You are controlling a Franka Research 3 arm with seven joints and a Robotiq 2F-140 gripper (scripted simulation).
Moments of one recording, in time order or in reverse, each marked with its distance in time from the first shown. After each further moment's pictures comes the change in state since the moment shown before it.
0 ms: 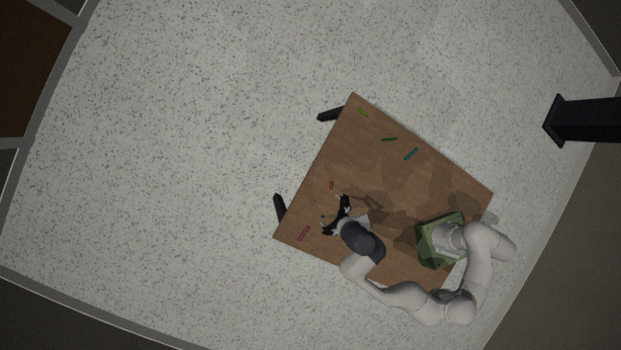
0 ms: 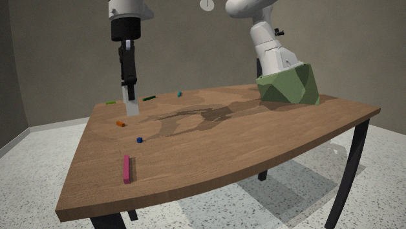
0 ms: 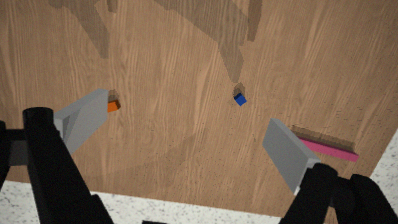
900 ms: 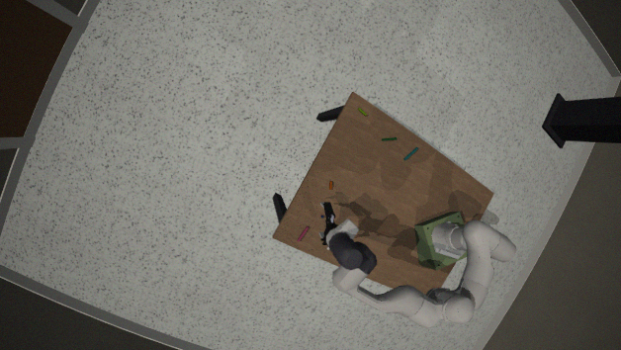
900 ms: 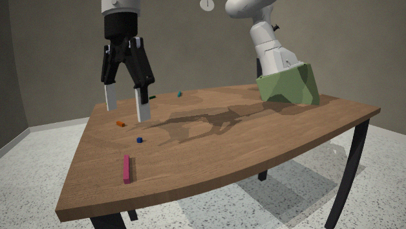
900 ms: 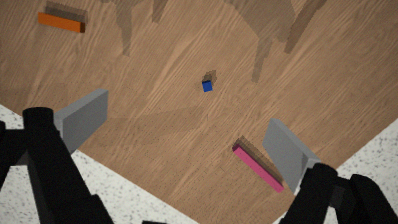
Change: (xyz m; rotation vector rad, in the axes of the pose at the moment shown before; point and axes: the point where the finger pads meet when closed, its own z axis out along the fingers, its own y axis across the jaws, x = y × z) arm -0.015 0.053 0.001 0.019 0.006 -0.477
